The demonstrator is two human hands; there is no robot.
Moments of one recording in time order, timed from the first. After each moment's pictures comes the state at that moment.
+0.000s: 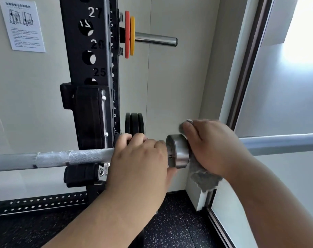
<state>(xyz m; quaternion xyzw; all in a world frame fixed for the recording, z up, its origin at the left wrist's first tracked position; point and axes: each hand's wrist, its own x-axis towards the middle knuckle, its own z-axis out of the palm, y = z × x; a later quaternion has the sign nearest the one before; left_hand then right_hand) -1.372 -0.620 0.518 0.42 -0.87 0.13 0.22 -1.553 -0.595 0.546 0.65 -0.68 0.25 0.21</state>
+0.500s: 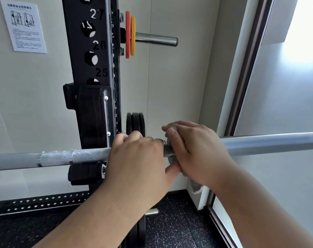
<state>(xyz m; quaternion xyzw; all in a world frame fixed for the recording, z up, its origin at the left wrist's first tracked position) -1.369 -0.622 0.522 0.44 -0.86 0.14 0.22 -1.532 -0.598 0.532 0.69 -0.62 0.32 0.18</state>
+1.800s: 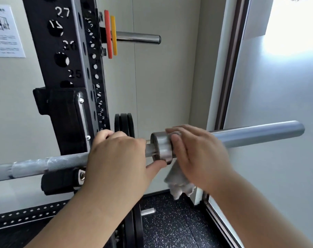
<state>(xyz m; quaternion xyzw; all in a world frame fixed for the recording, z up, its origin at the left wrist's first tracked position) -1.376 -0.629 0.519 0.42 -0.85 0.16 0.28 -1.558 -0.579 0.505 0.65 -0.62 0.34 0.28</state>
